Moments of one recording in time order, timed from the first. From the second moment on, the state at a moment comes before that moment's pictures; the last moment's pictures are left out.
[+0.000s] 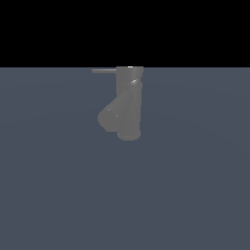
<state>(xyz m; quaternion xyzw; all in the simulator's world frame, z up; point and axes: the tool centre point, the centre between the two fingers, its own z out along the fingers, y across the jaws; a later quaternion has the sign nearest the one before) -0.257 0.026 0.493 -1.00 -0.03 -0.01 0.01</state>
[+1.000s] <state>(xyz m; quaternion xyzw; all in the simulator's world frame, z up) -0.244 0.020 0.496 -1.00 -0.01 -0.02 0.00</state>
